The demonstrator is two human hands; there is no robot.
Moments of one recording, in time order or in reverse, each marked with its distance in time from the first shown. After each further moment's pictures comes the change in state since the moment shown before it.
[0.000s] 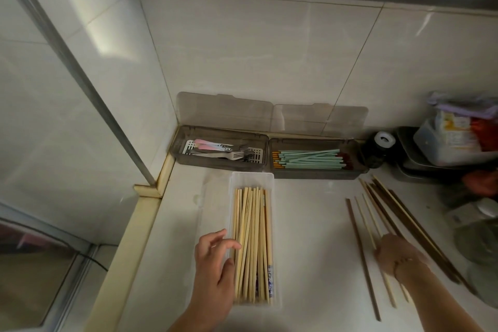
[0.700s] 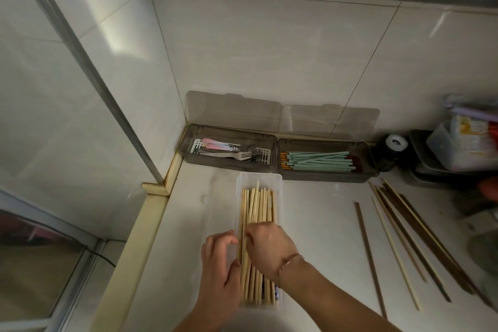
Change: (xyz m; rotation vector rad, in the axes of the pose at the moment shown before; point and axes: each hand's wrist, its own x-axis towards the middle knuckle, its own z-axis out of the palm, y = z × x) left_hand 0.003 -0.001 0.002 -0.045 0.010 -0.050; right_hand -0.100 -0.207 0.007 0.207 0.034 -0.871
